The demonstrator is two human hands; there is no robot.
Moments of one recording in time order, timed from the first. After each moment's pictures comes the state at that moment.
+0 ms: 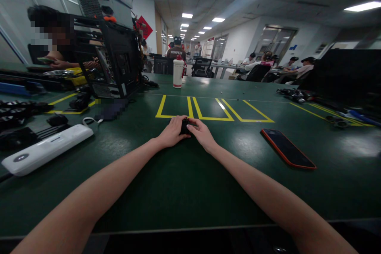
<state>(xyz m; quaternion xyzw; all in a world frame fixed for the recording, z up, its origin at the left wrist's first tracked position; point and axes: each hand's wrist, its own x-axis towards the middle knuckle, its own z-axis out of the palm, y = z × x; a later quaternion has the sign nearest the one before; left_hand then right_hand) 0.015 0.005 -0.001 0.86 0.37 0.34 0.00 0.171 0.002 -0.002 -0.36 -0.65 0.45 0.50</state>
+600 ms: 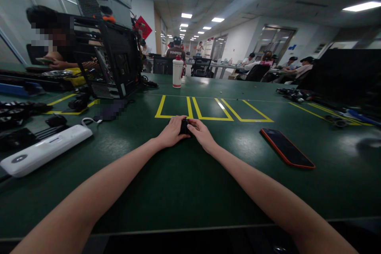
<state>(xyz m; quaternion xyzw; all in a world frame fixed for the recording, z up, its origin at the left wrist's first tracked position) 0.015 0.005 -0.001 0.86 0.37 0.34 0.00 0.172 0.002 -0.004 -0.36 -0.65 0.45 0.50</state>
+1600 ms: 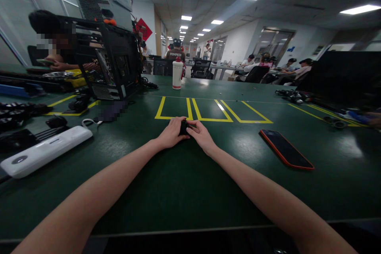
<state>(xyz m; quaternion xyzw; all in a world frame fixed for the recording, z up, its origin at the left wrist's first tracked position) 0.015 0.006 -0.003 0.86 0.37 0.34 0.00 0.172 -0.006 -0.001 -0.31 -0.63 0.49 0.51</state>
